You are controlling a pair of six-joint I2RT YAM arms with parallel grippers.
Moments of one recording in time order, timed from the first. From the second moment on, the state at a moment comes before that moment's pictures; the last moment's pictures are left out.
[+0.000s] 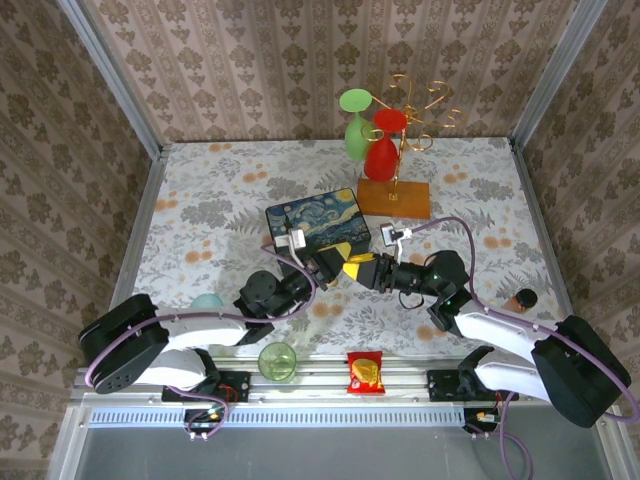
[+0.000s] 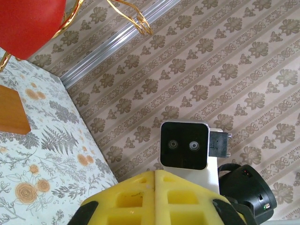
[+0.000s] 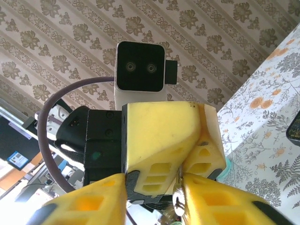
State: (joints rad) left arm -1.07 1.32 0.41 1.15 -0.04 -0.96; right arm 0.58 1.15 0.33 1.03 -0.73 1.00
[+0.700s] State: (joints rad) left arm -1.07 1.32 0.42 1.17 -0.03 -0.98; right arm 0.58 1.11 0.30 0.99 -0.69 0.97
